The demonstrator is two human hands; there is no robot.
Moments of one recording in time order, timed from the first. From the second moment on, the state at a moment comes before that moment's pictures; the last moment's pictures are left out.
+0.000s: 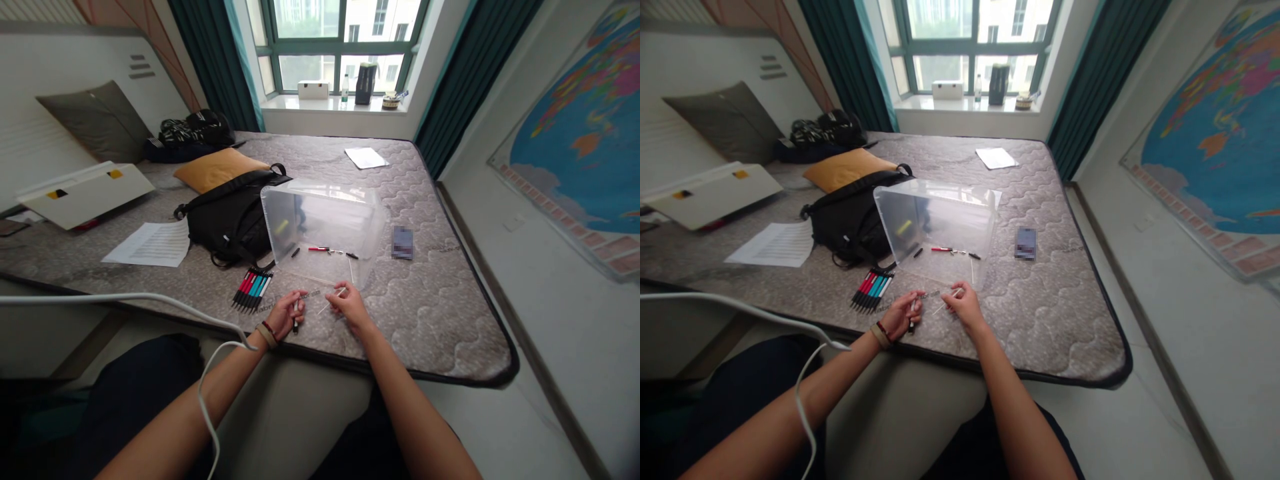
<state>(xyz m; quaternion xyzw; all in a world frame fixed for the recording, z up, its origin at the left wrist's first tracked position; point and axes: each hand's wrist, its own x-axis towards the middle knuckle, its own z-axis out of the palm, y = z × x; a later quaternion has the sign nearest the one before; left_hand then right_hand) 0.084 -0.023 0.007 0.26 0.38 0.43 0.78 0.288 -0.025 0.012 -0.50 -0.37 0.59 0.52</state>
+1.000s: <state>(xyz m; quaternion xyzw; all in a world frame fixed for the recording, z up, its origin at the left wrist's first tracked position) 0.095 -0.023 -0.005 0.20 0.38 0.50 0.75 0.248 -0.046 -0.003 -0.49 -0.50 0.65 0.29</state>
